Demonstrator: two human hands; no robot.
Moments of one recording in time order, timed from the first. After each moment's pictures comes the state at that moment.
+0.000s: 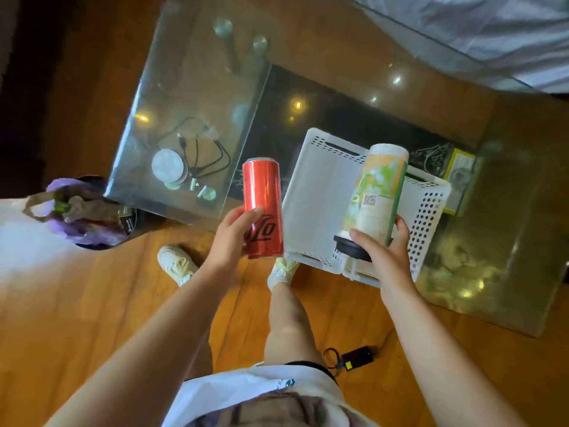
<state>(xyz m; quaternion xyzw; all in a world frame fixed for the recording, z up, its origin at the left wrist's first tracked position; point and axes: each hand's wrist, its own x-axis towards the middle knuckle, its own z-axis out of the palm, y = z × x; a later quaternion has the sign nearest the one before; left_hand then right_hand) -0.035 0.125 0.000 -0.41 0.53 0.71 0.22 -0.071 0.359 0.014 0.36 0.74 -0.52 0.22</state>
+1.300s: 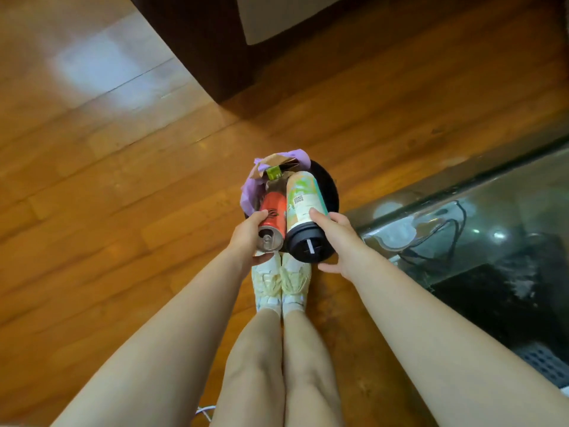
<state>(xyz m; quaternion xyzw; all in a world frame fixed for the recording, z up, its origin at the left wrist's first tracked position) 0.118 -0.258 -0.201 -0.73 0.15 0.66 0.06 -0.017 -0.191 -0.176 0.16 0.73 -0.23 0.63</state>
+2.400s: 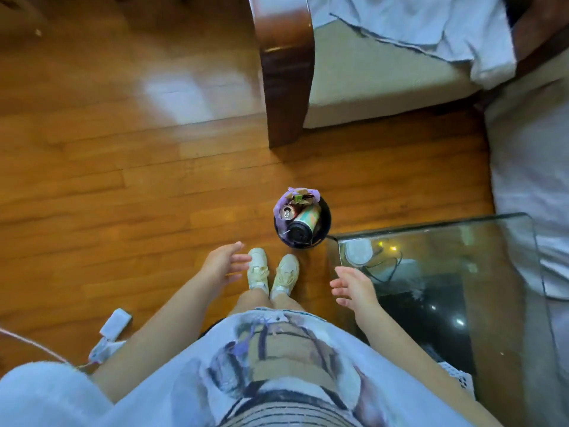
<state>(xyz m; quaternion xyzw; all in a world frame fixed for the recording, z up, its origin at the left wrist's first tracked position) 0.227 -0.204 0.079 -0.73 0.15 0.67 -0.05 0.003 -0.105 0.073 0.02 0.80 -0.18 0.57</state>
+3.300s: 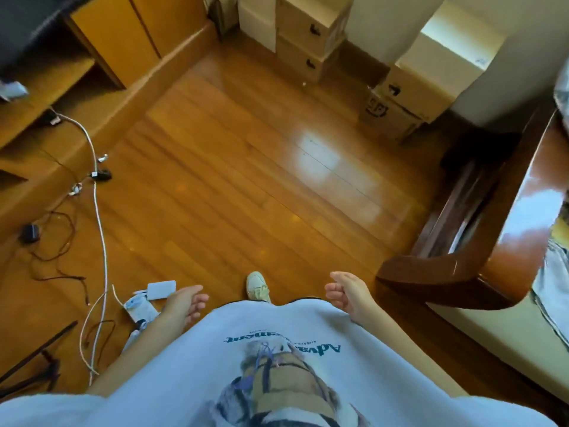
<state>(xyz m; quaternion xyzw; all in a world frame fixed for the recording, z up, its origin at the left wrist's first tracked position) 0.604 -0.174 0.124 -0.76 -0.22 0.50 -0.34 0.353 -0.374 0.133 -0.33 0.69 0.03 0.65</state>
